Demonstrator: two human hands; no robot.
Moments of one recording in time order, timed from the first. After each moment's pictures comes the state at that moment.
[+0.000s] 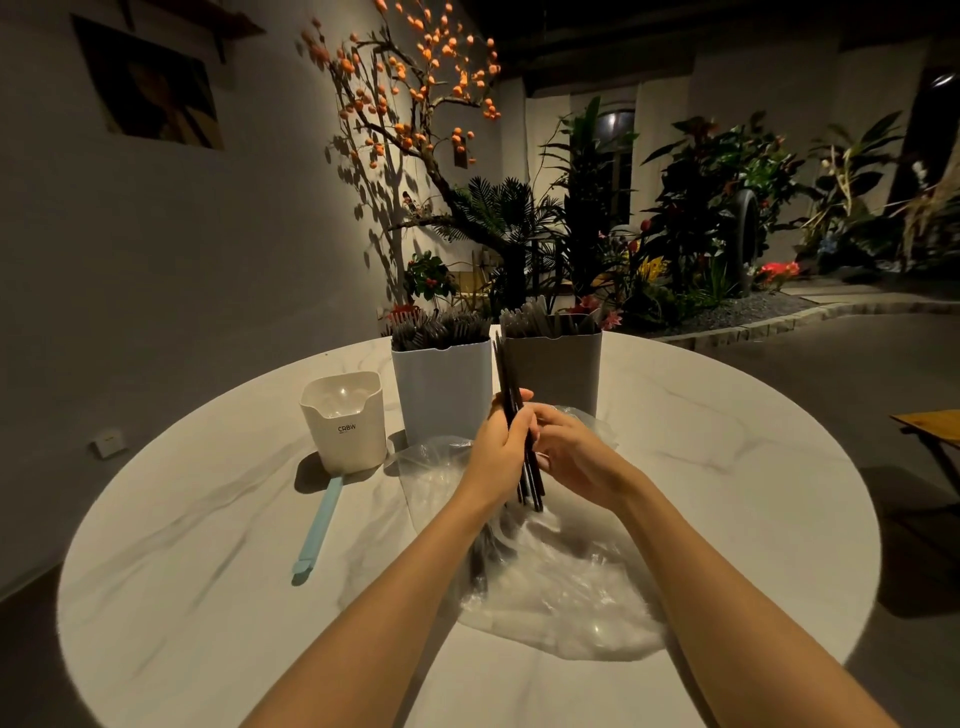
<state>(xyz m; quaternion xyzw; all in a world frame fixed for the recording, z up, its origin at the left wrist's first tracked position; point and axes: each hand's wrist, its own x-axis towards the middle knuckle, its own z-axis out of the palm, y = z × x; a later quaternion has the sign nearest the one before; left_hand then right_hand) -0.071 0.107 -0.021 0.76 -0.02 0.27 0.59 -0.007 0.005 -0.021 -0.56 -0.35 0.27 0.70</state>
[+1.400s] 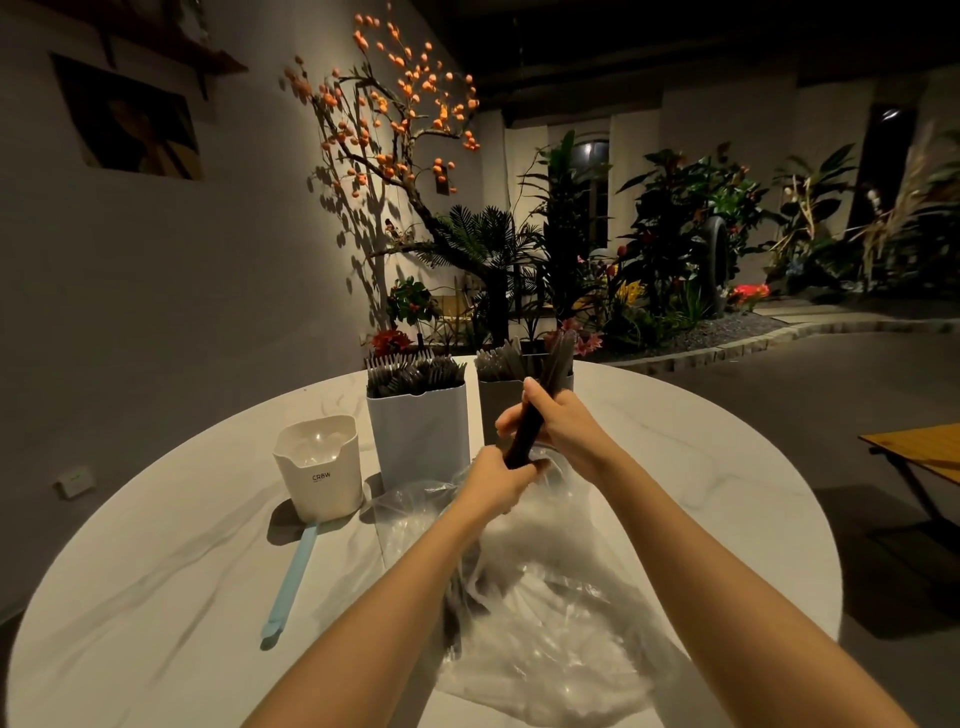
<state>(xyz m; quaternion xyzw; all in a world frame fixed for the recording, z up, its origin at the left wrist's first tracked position) -0.035 0.104 -0.003 0.84 0.10 0.11 0.53 0.008 -0.002 0.046 -0.67 -0.29 0.10 0.67</state>
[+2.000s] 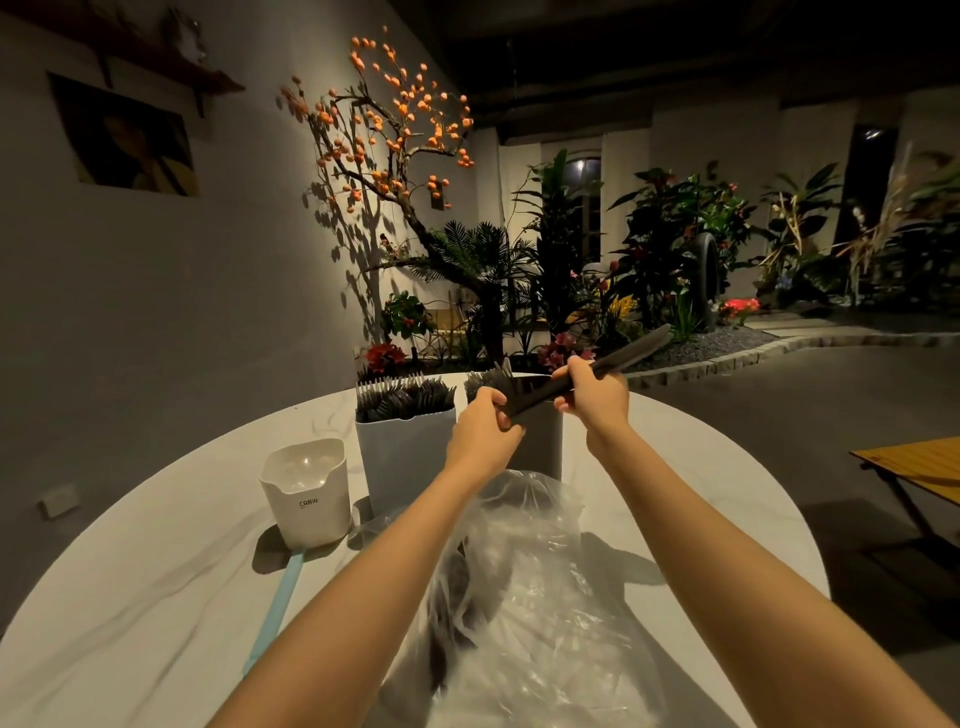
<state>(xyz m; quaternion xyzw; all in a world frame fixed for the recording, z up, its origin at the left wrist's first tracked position) -0.005 0.108 0.054 0.89 0.08 0.25 0.36 0.051 -0.016 0.082 -0.59 -0.07 -0.07 0.80</state>
